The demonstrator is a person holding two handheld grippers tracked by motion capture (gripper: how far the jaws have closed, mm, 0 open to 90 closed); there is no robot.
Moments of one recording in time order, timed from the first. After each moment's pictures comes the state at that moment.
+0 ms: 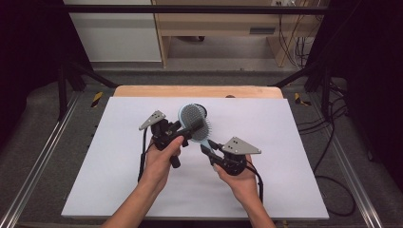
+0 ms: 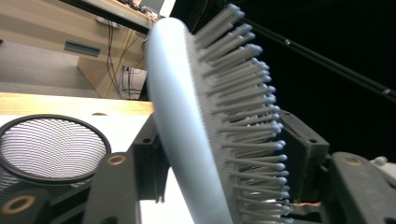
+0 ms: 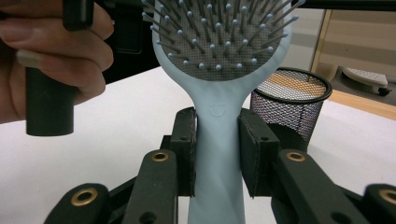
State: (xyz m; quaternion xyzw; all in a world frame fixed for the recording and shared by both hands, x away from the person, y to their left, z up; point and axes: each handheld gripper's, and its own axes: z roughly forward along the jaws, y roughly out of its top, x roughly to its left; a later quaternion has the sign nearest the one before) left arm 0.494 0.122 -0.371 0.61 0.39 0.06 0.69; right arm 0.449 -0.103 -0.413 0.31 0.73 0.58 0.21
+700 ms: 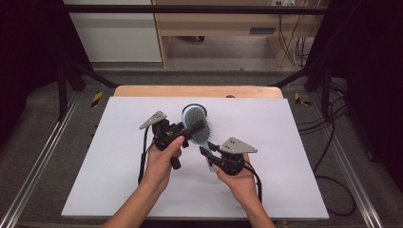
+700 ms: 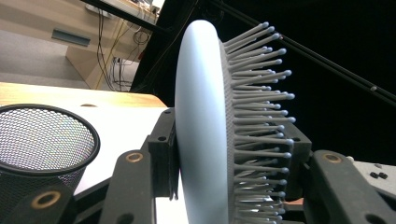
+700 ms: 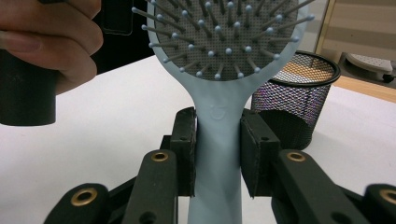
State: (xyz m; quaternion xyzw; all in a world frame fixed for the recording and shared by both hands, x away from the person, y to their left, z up) left arm 0.495 0.121 -0.372 0.62 0.39 0.04 0.68; right arm 0.453 -0.099 -0.421 0.32 0.74 0.56 0.20
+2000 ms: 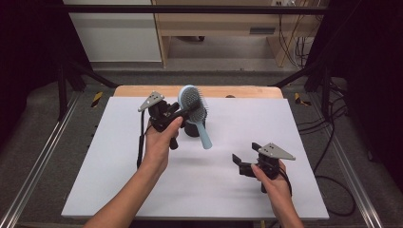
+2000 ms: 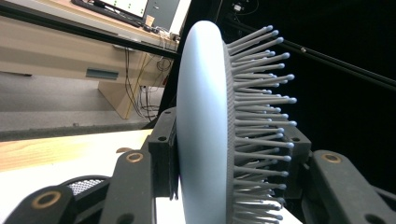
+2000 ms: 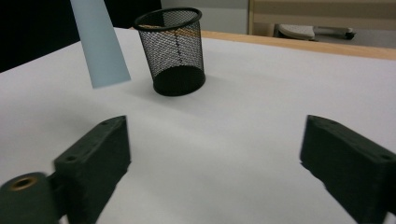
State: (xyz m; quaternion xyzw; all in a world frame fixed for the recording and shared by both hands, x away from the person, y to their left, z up) left arm 0.527 0.124 -0.336 0.62 0.38 0.12 0.68; right arm 0.446 -0.198 -0.450 0.43 0.70 0.52 0.23
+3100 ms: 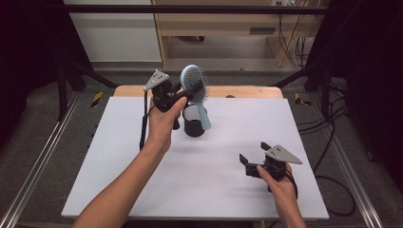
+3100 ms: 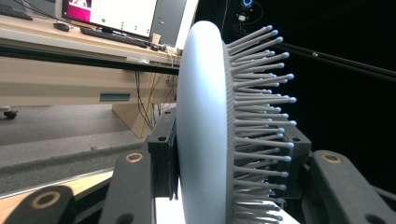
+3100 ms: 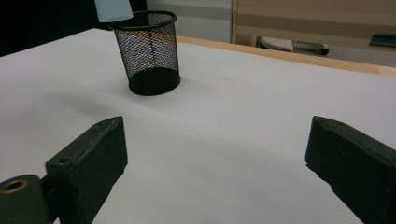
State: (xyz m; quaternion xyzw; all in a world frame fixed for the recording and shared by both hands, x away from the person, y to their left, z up) left arm 0.562 0.113 -0.299 0.62 0.35 0.17 0.68; right arm 0.444 -0.216 -0.454 0.42 0.69 0.52 0.28
